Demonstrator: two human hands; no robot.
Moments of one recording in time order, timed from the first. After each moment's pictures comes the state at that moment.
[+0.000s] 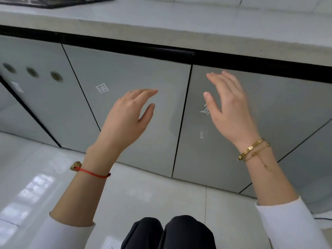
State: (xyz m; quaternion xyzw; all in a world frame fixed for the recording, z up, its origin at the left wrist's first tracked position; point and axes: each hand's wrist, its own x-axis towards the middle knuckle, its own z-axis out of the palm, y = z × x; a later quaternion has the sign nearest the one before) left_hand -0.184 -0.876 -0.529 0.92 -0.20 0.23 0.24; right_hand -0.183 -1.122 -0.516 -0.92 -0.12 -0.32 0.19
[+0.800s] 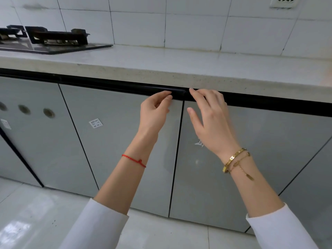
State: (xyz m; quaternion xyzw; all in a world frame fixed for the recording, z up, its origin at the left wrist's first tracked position) left_hand -0.100 -0.958 -0.494 0.67 -0.08 0.13 0.73; right_hand -0.144 -1.105 -0.495 -0.91 -0.12 -0.39 0.12
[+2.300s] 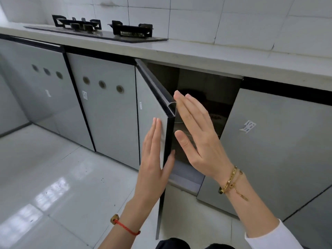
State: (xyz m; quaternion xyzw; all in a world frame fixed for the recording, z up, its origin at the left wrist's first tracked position) left_hand -0.285 -0.822 -0.612 0.80 -0.15 0.37 0.45; right_hand -0.246 -0.953 -0.537 -0.80 -0.41 -0.34 0.26
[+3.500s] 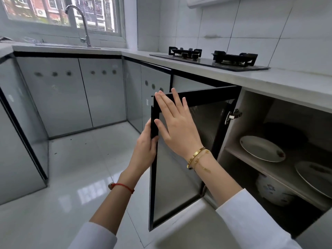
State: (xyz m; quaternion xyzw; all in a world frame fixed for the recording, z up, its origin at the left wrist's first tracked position) left_hand -0.299 -0.574 -0.599 0.82 0.08 0.42 0.39; right_hand -0.237 -0.685 -0.512 -0.78 -0.52 -0.31 0.18
